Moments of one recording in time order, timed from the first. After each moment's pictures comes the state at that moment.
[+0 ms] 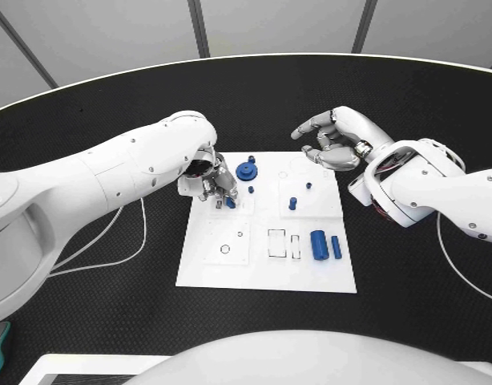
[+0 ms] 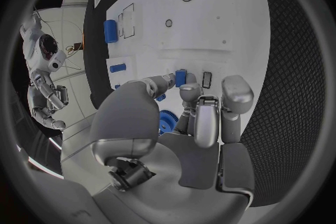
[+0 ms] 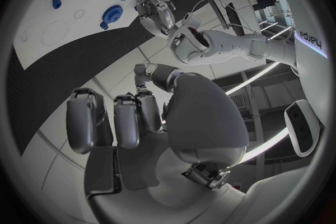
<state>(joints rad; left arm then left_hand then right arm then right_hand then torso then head) 1.30 -0.27 -0.12 0.86 -0.83 0.53 -0.70 1.11 -0.12 0.76 0.16 0.05 0.71 0.08 1.00 0.49 1.20 0.00 1.27 0.78 1.47 -0.06 1.53 1.31 0.12 1.35 0.05 1.25 1.00 1.26 -0.95 -0.10 1.70 -1.14 -0.59 0.01 1.26 -0.16 0.76 -0.10 0.39 0.91 0.17 0.16 0.24 1.42 0.07 1.38 1.31 1.47 -0.01 1.51 1.31 0.03 1.47 0.09 1.42 1.31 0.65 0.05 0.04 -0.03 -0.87</state>
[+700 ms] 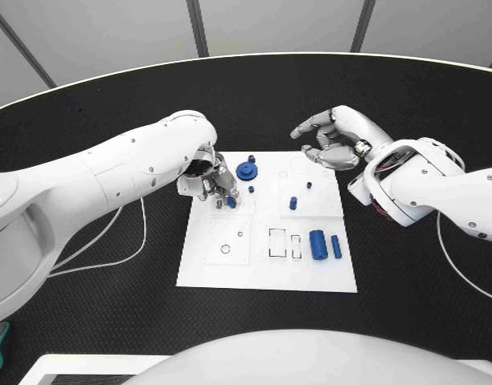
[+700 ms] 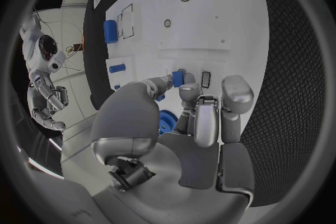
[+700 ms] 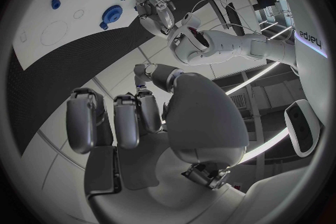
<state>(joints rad) 1.30 -0.27 -0.12 0.86 -0.84 0.53 -0.70 1.08 -0.15 0.70 0.20 0.05 0.71 0.07 0.99 0.50 1.20 0.00 1.27 0.78 1.47 -0.06 1.53 1.31 0.12 1.35 0.05 1.25 1.00 1.26 -0.96 -0.10 1.70 -1.14 -0.59 0.01 1.26 -0.16 0.77 -0.10 0.39 0.91 0.17 0.16 0.23 1.42 0.08 1.38 1.31 1.47 -0.01 1.51 1.31 0.03 1.47 0.09 1.42 1.31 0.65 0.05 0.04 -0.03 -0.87</state>
